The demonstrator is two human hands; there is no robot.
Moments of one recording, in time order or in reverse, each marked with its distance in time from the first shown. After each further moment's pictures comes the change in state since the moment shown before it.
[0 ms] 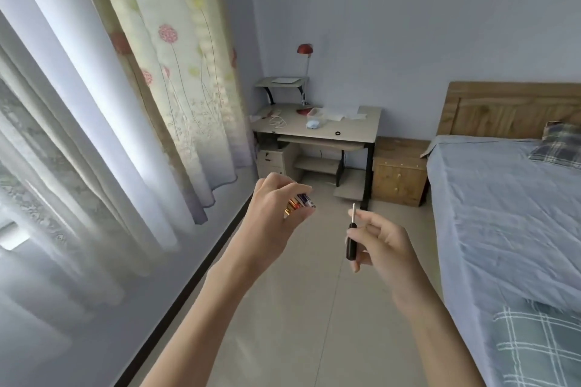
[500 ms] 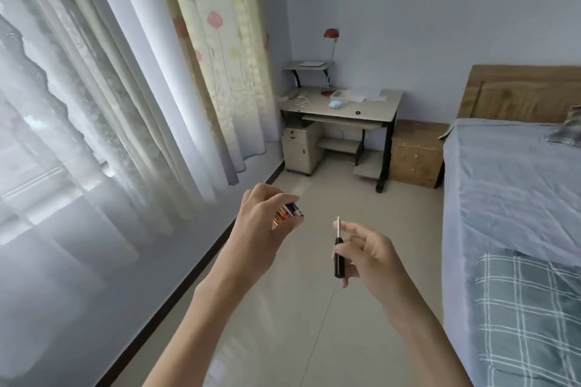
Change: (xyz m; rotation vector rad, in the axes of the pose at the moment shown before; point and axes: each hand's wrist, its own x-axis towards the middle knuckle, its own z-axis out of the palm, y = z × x) left_hand -0.233 0.097 -0.043 0.042 0.052 -0.159; right_hand -0.227 0.014 -0.008 0.015 -0.217 0.070
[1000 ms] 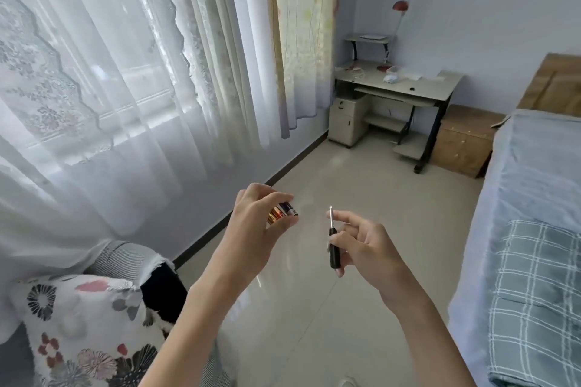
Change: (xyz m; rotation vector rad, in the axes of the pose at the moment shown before) left_hand -0.293 0.007 -0.076 -0.007 0.096 -0.243; right_hand -0.223 0.037 0.104 -0.095 -0.264 0.042
